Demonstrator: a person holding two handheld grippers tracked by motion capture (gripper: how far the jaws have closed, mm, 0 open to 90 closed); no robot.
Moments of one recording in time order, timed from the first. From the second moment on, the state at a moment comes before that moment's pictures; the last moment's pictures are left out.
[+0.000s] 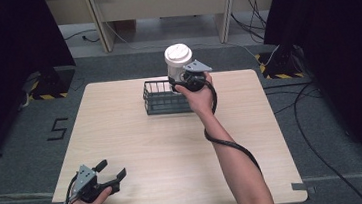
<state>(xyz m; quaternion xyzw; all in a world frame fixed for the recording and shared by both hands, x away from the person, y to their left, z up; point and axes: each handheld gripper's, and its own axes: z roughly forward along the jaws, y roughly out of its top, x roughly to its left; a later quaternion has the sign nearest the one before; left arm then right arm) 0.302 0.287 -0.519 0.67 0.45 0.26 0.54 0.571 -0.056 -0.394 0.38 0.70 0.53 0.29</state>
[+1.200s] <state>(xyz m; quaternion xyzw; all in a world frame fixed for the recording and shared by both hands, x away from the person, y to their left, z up) 0.302 0.289 -0.518 0.67 0.45 0.26 0.54 0.593 -0.033 -0.443 0.41 0.73 0.48 0.26</state>
